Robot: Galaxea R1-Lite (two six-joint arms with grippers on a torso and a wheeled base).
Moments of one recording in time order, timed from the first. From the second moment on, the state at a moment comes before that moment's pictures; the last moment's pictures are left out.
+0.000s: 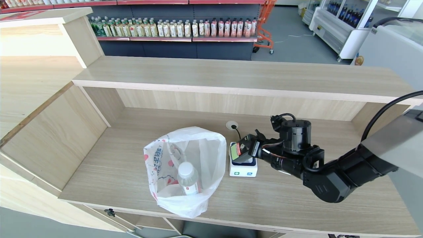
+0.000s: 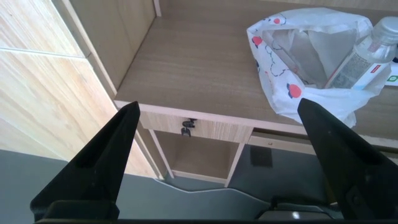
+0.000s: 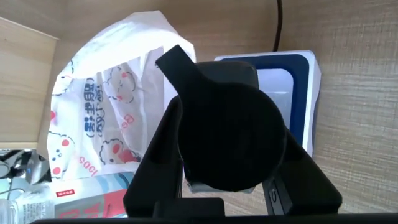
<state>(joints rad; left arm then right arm) 0.00 0.00 0.00 0.00 0.05 0.00 0.52 2.07 -0.89 -0.92 -0.02 0.49</state>
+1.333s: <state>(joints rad) 0.00 0.00 0.00 0.00 0.05 0.00 0.47 2.13 -0.92 -0.99 0.07 0.46</state>
